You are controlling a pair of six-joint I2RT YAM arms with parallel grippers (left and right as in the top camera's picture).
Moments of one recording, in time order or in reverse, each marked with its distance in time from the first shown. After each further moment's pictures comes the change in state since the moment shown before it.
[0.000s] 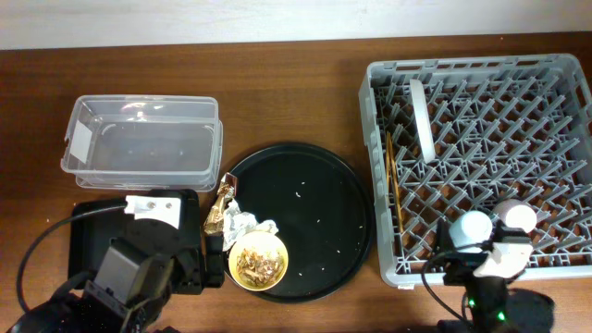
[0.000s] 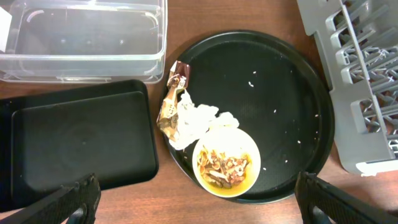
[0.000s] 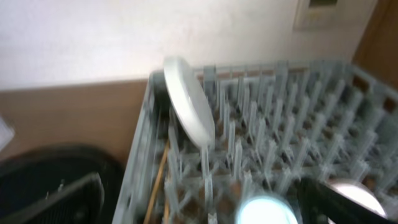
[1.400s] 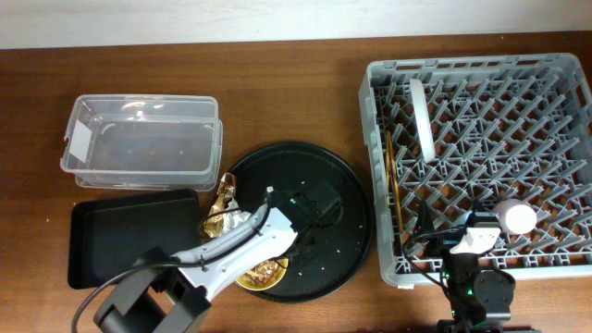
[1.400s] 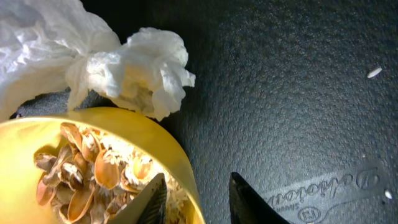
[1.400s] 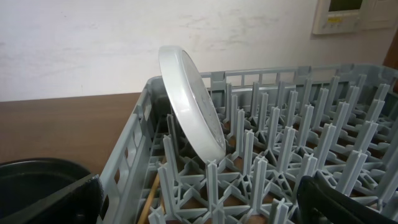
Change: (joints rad) left arm -0.238 0.870 -0.275 0.477 0.100 -0.520; right arm -0.002 -0.002 -0.439 0.587 -0.025 0.000
